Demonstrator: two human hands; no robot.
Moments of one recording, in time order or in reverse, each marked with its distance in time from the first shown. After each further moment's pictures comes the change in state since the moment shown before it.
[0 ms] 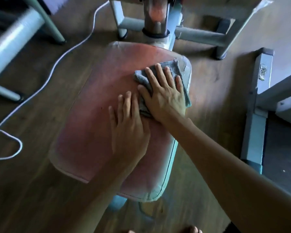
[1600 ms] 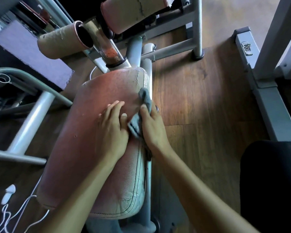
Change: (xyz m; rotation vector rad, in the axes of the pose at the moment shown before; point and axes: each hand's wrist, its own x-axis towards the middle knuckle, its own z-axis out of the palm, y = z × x) left_hand 0.021 0.031 0.007 -0.210 0.016 0.239; right_hand -0.079 0.036 0.006 1.470 0.162 0.465
